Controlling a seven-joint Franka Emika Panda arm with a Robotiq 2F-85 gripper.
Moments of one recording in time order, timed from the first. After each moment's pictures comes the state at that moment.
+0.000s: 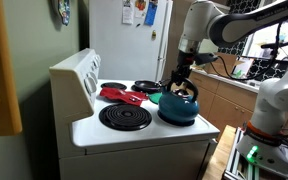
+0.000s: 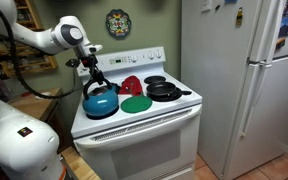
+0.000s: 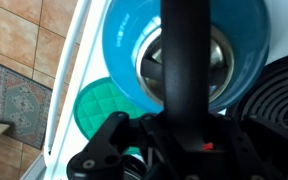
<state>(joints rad) 0.21 -0.47 0.37 -2.45 -0.07 2.08 0.71</state>
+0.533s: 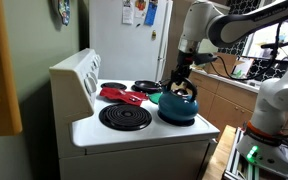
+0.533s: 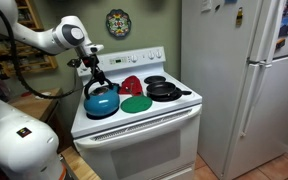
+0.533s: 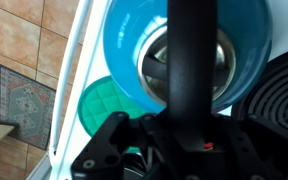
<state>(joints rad) 0.19 -0.47 0.37 -2.45 -0.08 2.09 0.72</state>
